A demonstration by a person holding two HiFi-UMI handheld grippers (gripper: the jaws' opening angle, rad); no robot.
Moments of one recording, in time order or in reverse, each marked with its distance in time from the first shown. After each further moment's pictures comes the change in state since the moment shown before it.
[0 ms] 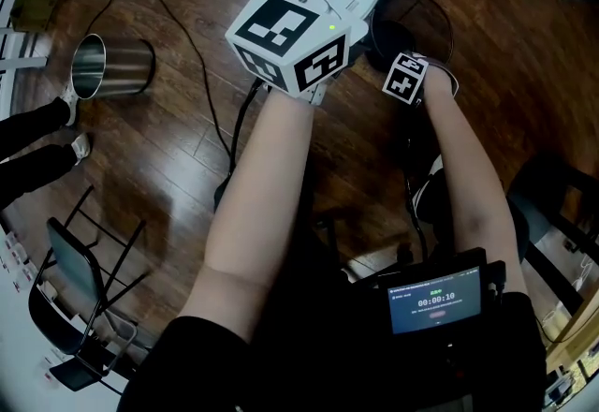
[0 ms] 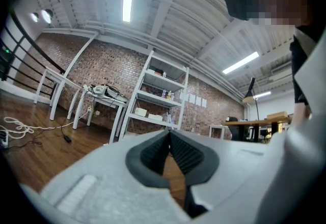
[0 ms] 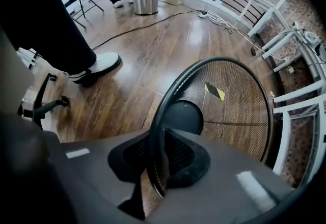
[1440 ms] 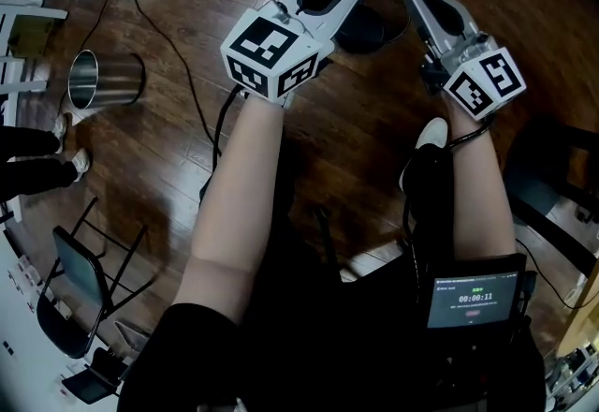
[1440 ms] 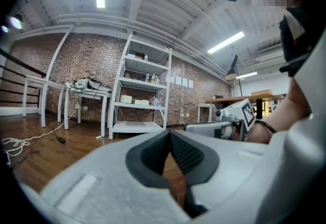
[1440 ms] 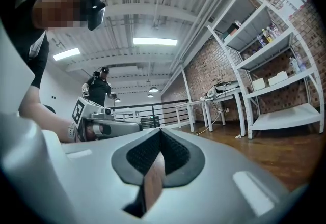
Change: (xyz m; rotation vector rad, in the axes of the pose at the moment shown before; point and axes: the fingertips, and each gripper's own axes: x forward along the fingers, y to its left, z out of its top) left arm -0.002 -0.103 -0.071 0.130 0.205 -0.102; right arm -0.386 -0.041 -0.024 0.665 -1.504 -0.304
